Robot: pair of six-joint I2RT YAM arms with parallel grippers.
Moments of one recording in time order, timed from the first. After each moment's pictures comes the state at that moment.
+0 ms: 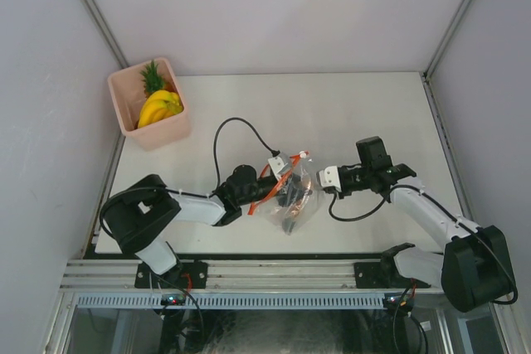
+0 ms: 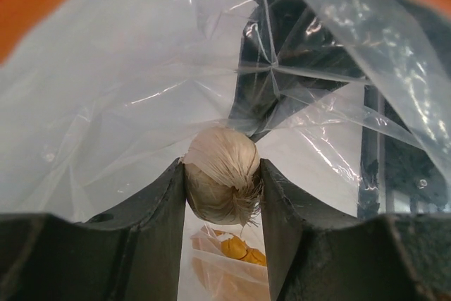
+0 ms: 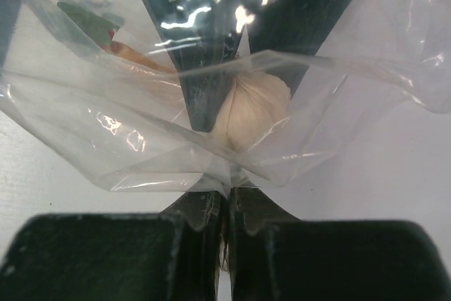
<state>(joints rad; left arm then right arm) -0.91 1.61 0.56 0.96 0.34 -0.20 0.34 1.16 0.67 -0.47 -0.94 -1.25</state>
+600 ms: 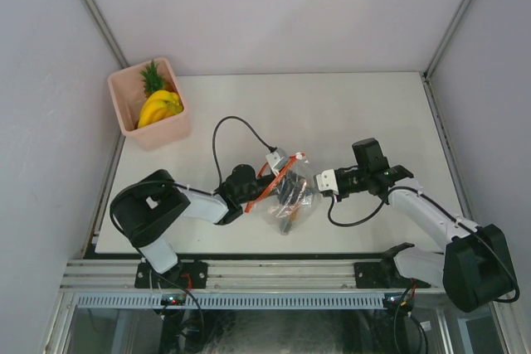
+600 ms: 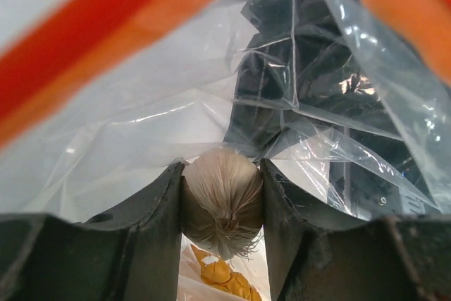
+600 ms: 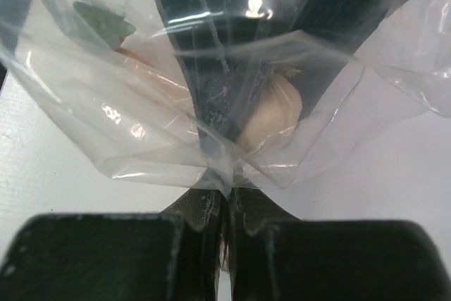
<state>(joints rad) -0.89 1.68 0.56 1.07 0.38 -0.36 0.38 1.16 0.66 -0.46 -0.92 -1.26</state>
